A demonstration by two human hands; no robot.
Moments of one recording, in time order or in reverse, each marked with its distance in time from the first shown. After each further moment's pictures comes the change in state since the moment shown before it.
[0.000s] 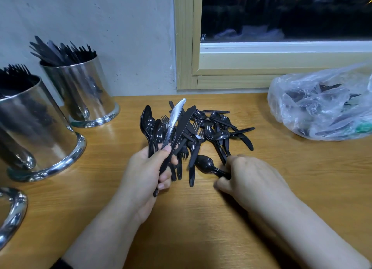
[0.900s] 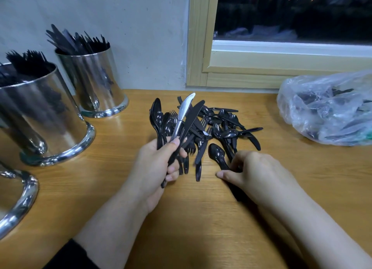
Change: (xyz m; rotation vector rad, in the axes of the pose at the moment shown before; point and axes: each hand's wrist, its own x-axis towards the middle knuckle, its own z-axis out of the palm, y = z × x) left_hand -0.003 0.004 0.001 -0.019 0.004 -0.022; right_hand 0.004 0.008 -0.004 0.111 -0.036 0.052
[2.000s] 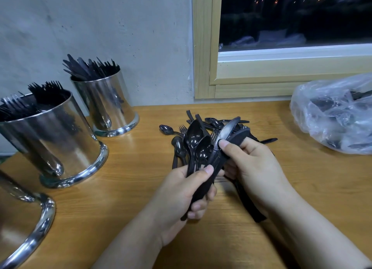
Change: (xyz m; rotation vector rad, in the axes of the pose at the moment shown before) left_hand -0.010 0.003 0.009 0.086 -0.346 -0.132; right_hand 0.020 -0.046 0.000 1.543 -0.055 -0.124
